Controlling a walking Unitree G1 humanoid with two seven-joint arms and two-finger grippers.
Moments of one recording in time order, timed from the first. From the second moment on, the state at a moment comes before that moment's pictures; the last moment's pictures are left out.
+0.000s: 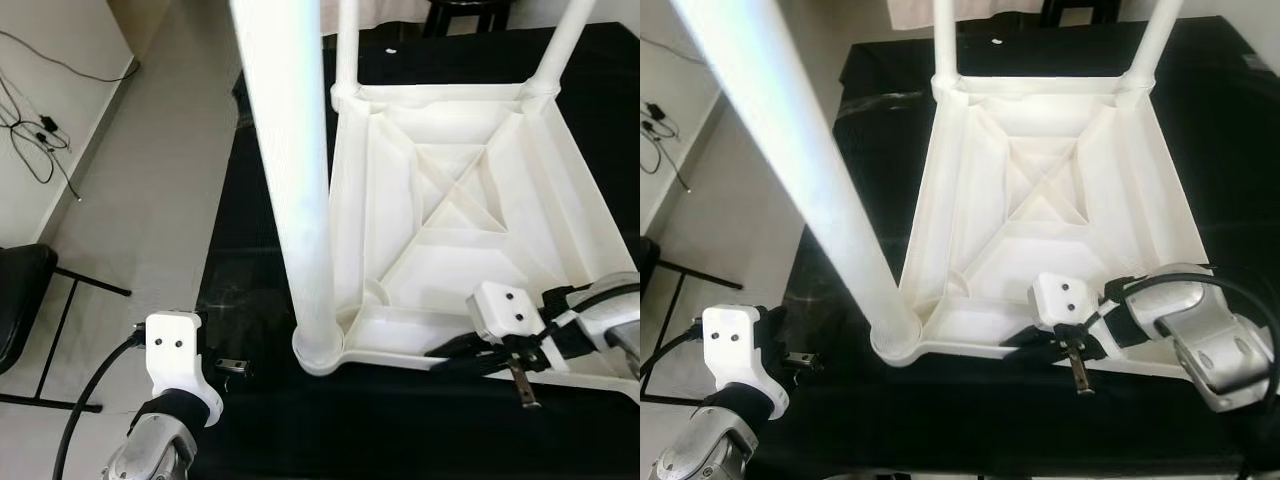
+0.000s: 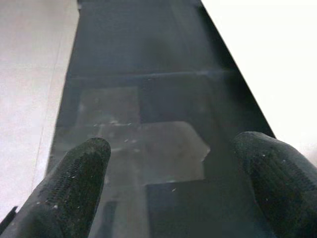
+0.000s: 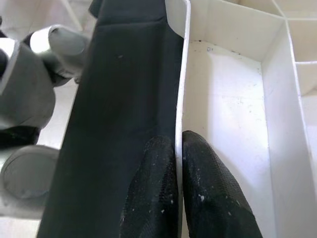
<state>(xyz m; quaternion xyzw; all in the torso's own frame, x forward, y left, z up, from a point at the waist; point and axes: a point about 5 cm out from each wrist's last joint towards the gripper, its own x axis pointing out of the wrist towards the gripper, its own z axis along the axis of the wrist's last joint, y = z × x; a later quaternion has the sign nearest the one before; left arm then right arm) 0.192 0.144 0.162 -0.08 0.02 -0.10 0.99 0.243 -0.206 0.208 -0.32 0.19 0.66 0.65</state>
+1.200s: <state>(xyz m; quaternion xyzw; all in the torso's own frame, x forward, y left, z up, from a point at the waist) 0.214 0.140 0.179 -0.09 -0.01 -0.14 0.99 0.348 -0.179 0.247 -0.24 0.02 0.27 0.93</state>
